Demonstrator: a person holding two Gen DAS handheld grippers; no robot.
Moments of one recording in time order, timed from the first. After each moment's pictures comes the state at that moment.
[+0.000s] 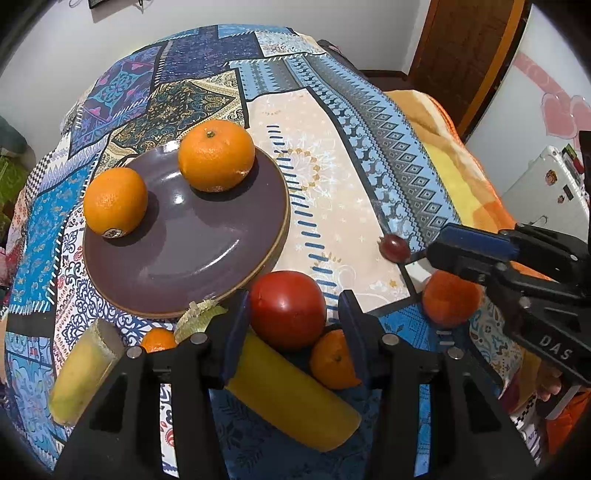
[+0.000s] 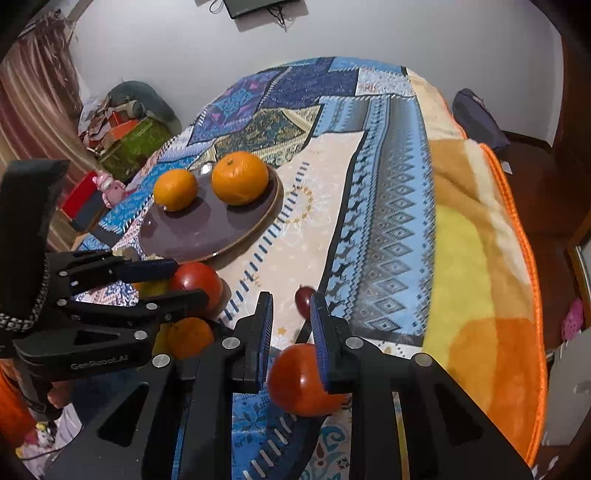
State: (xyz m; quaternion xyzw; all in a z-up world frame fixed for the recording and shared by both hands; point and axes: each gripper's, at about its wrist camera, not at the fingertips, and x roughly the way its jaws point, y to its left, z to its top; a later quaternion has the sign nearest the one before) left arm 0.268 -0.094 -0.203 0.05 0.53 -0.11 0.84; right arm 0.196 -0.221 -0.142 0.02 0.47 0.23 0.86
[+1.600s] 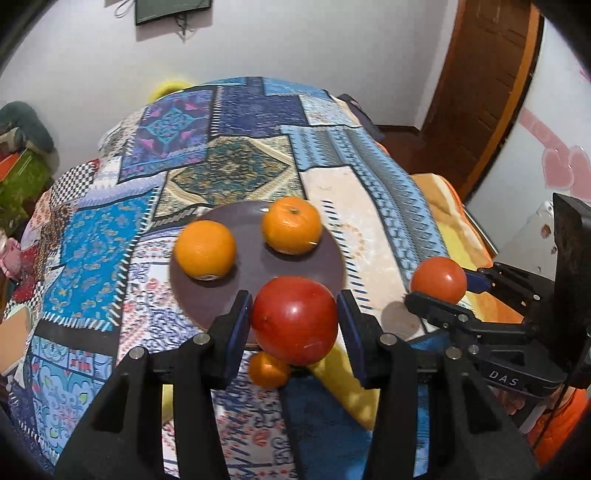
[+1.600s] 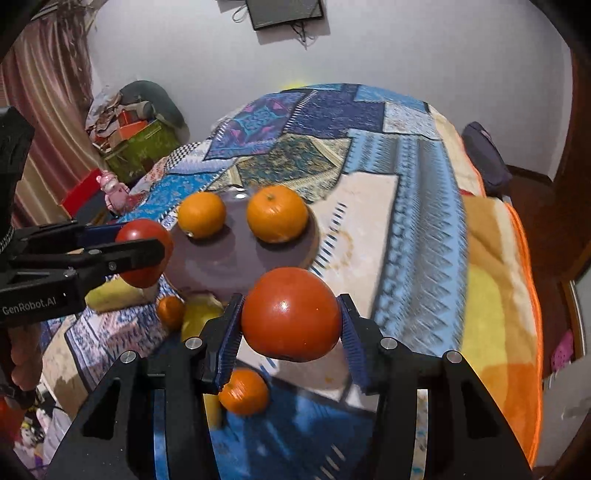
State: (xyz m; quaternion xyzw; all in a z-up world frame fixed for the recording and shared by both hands) left arm 0.262 -0.021 -0.134 0.00 0.44 -0.08 0.89; right arm 0.206 -0.167 -0.116 -0.01 0.42 0.23 0.88
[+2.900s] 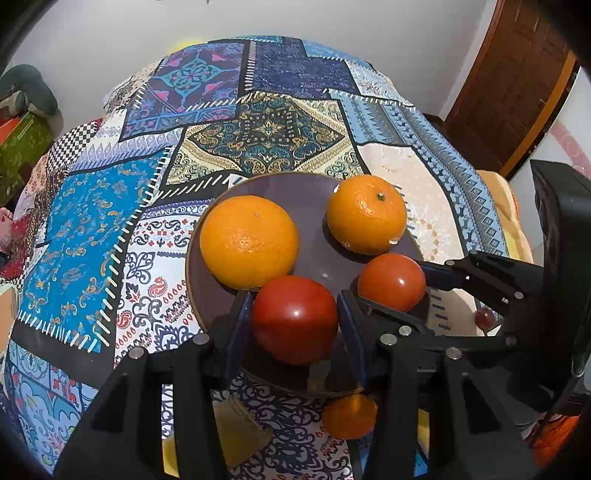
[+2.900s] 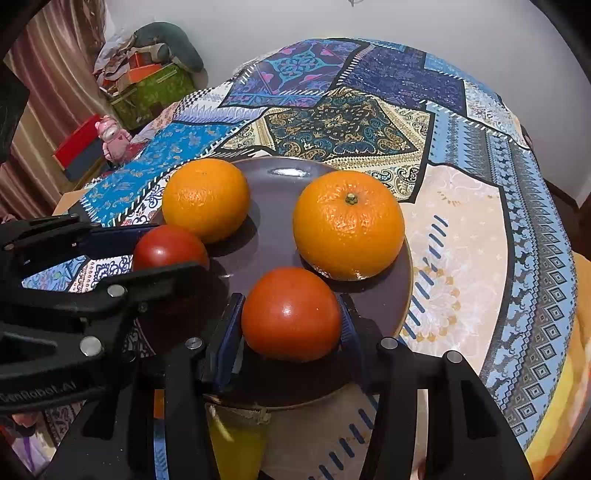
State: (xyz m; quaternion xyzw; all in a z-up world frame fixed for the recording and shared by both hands) left arm 0.328 0.022 -0.198 -0.03 0.50 -0.06 0.86; right arm 0.273 -0.082 -0.169 -0.09 0.49 0.27 0.83
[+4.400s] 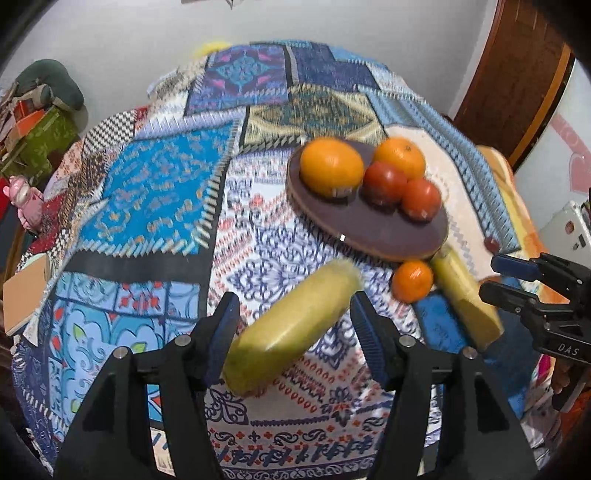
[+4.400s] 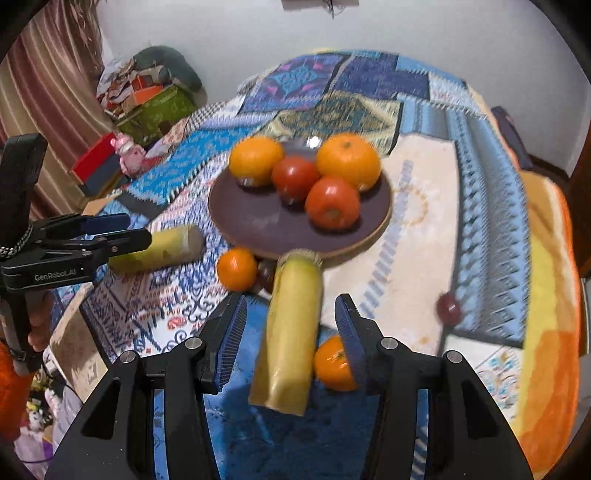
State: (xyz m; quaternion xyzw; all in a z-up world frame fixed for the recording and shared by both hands) left arm 0.226 0.087 -0.187 -0.02 0.49 -0.04 0.87; right arm 0.178 -0.109 -0.143 -0.04 0.48 0.25 0.84
